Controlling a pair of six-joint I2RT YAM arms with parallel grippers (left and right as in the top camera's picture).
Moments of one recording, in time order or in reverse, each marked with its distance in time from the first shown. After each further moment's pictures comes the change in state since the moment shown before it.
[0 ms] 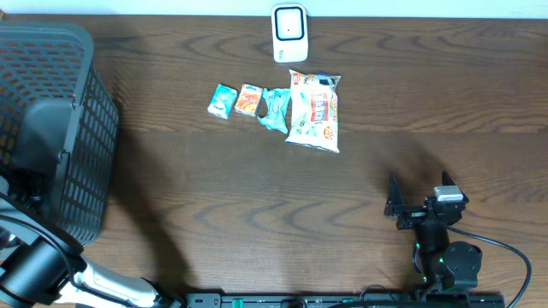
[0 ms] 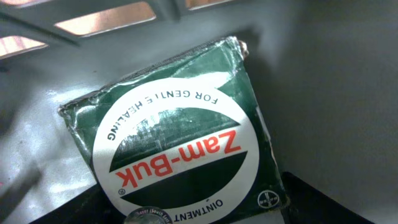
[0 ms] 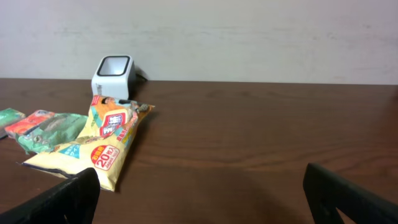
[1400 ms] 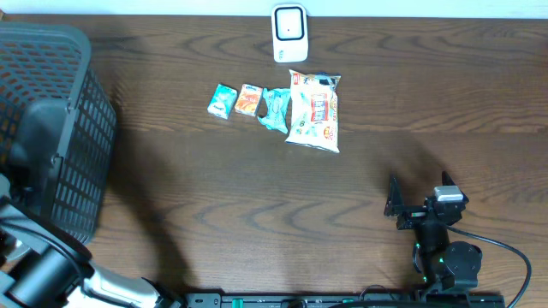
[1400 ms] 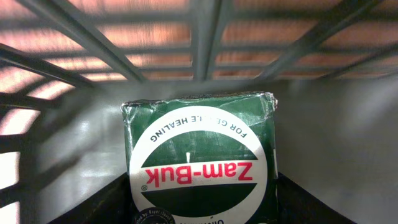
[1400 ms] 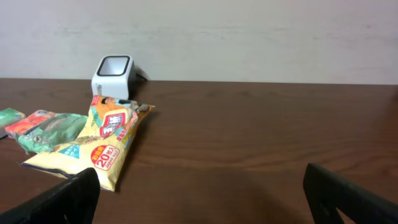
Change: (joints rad) left arm -0.018 -0.072 -0.002 0.087 -0.135 -0.172; right arm 0.000 0.000 0.000 0.000 0.000 0.000
